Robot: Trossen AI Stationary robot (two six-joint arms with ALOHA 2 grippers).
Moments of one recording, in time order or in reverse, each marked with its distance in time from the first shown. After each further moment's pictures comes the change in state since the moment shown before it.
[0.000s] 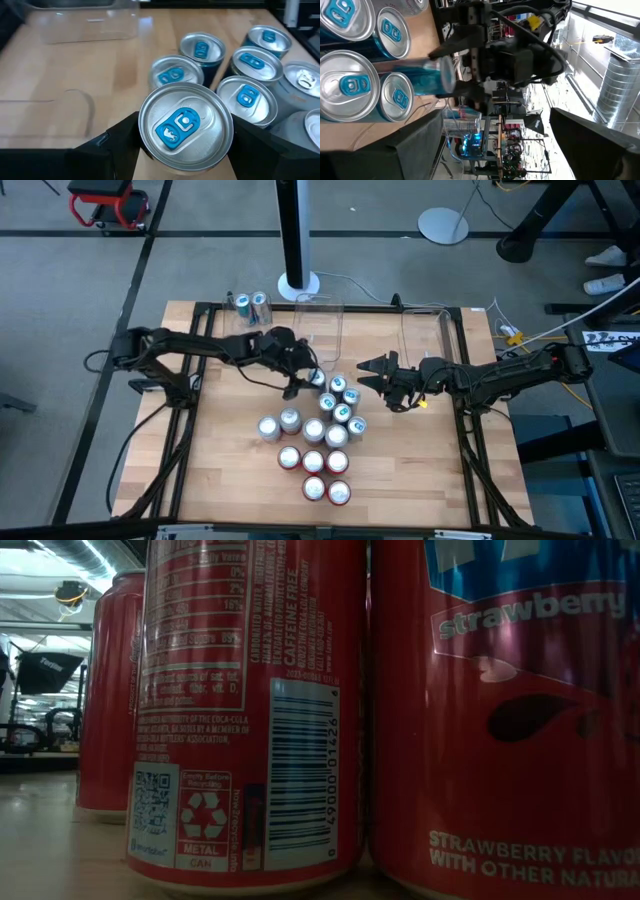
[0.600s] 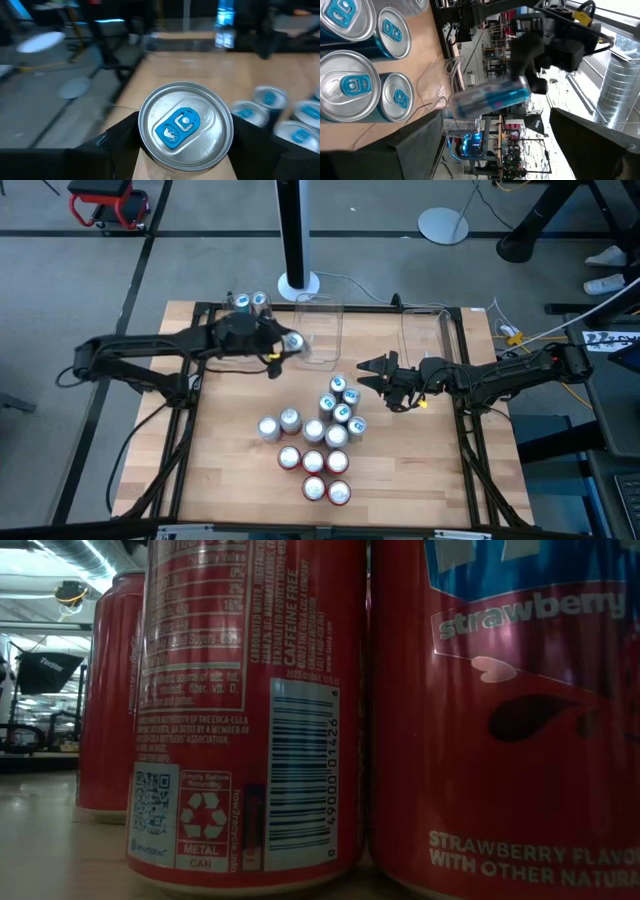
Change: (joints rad) left arm 0.000 -0.374 0.002 -0.168 -0.422 -0.018; right arm 0.000 0.000 0.000 -0.001 0.000 0.000
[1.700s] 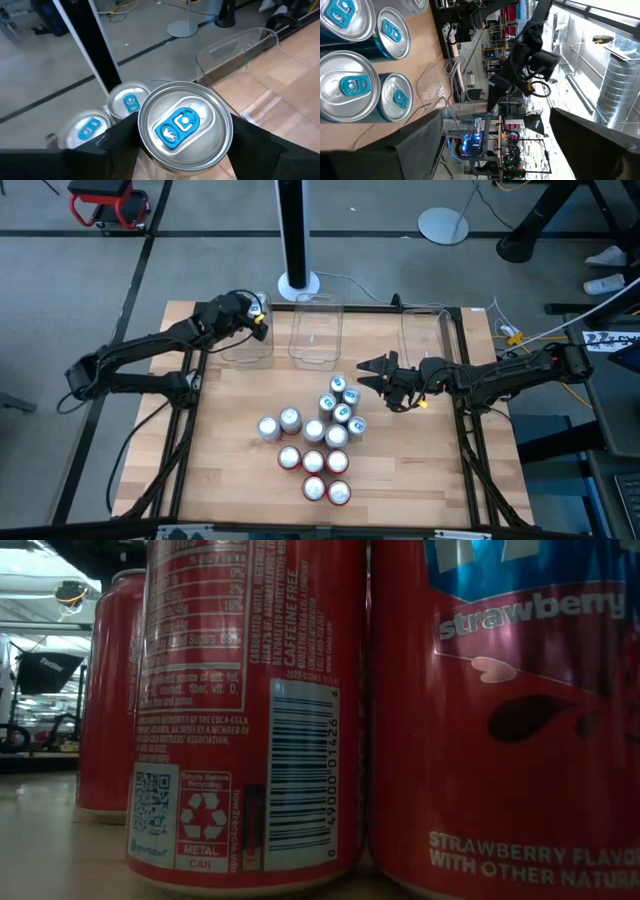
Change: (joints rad) left arm 0.401 -0.074 -0.221 -0.009 -0.230 -0.243; right arm 0.000 0.000 0.000 0.001 0.000 0.000
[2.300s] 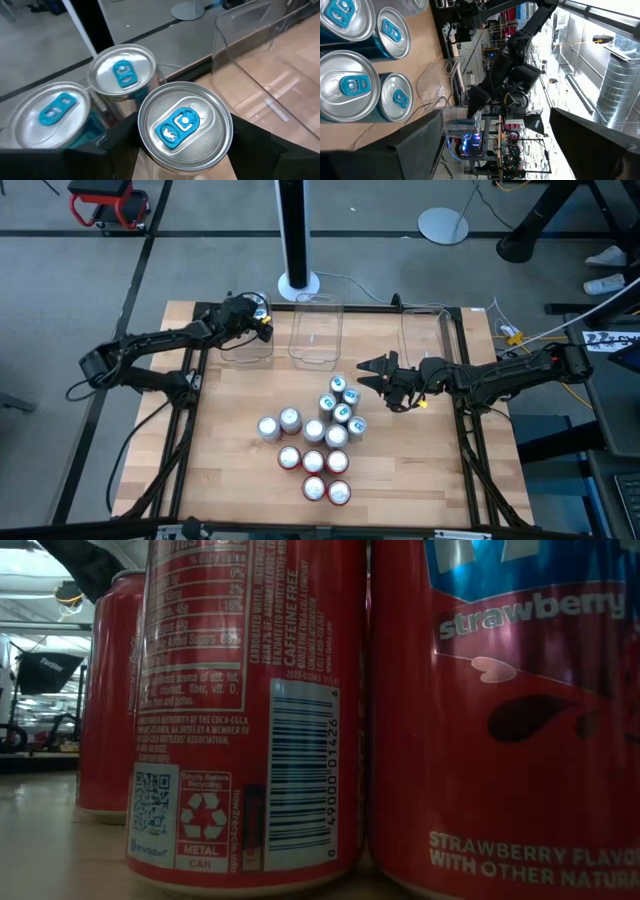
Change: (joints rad) left arm 0.065 0.184 -0.079 0.189 0.055 -0.014; right arm 0.000 0.000 0.000 0.000 0.000 0.000
